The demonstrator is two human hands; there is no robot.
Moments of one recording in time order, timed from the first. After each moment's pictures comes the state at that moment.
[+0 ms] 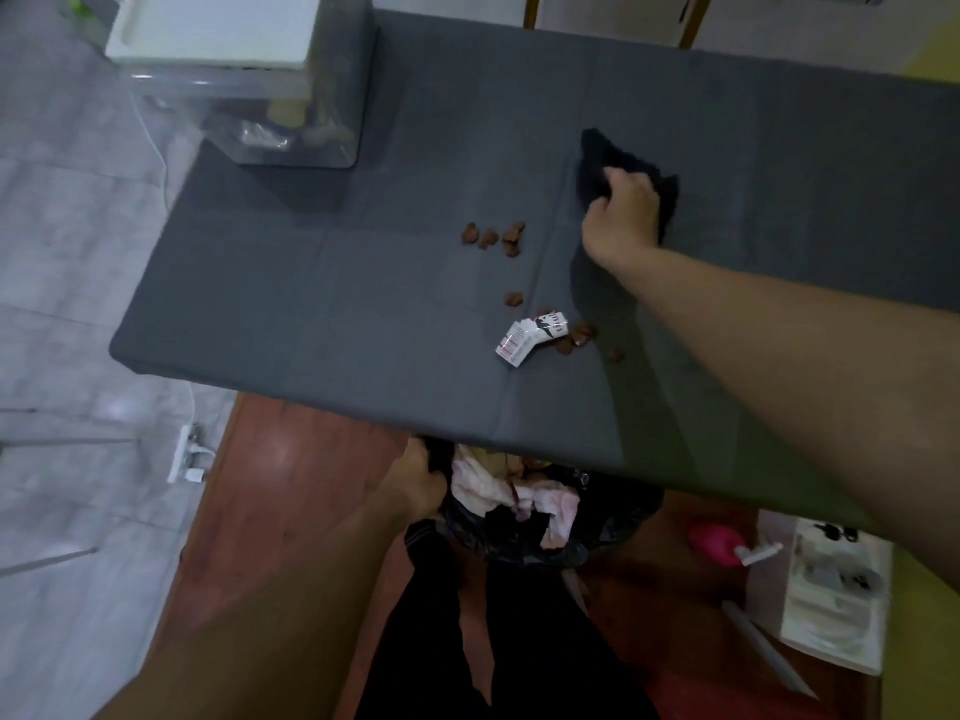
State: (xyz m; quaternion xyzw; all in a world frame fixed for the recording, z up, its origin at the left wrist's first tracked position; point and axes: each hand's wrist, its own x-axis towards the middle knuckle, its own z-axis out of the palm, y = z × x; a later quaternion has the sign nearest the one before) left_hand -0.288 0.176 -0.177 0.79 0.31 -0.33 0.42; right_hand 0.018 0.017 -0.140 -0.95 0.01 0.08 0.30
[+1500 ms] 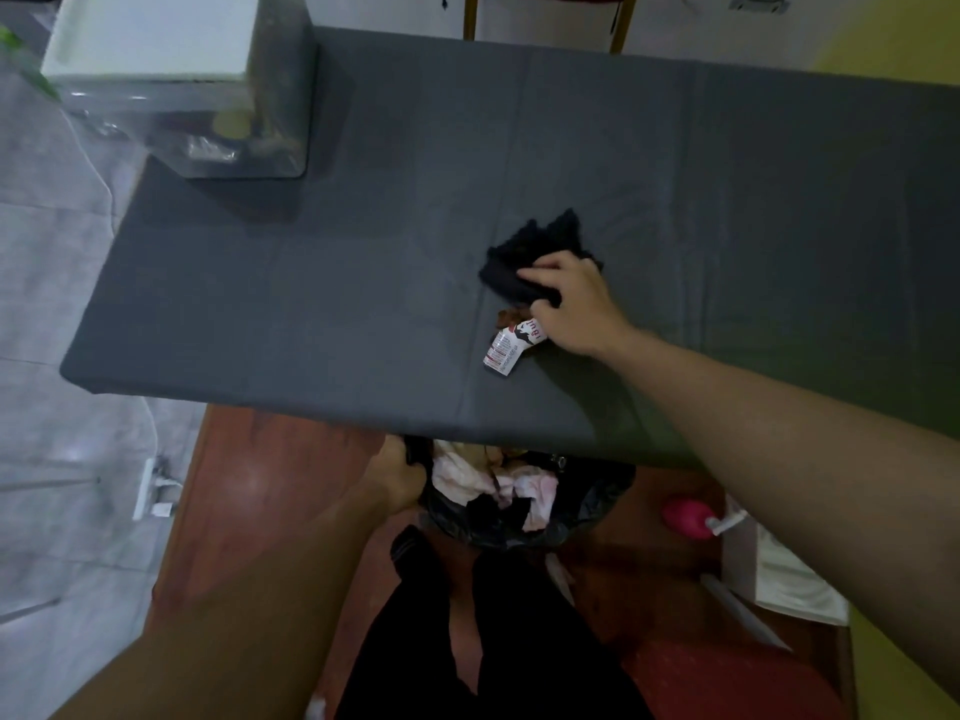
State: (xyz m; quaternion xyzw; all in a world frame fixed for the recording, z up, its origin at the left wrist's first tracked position) left_hand -0.290 0.167 -0.186 0.79 0.30 -0.32 0.43; right_hand -0.080 -0.039 -0.150 -0.93 -0.17 0.15 0.30
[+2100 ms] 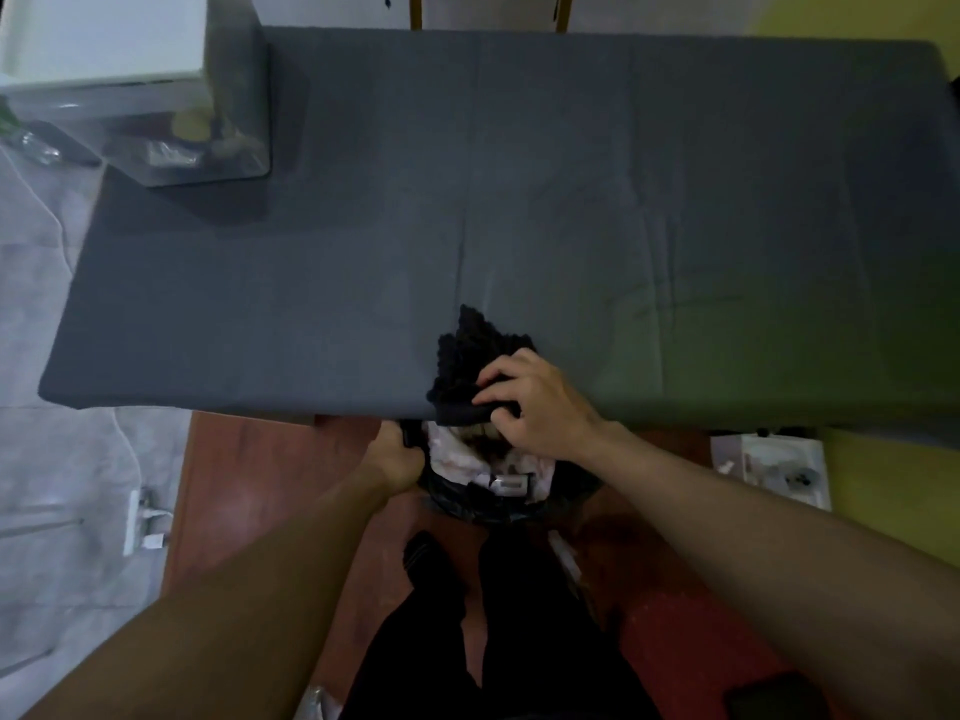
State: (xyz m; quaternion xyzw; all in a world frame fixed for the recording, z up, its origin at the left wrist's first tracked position) left_hand -0.297 0.177 -0.194 0.77 0.28 -0.35 0.45; right_hand -0.225 -0.044 -0.155 -0.88 -0.31 0.13 0.33
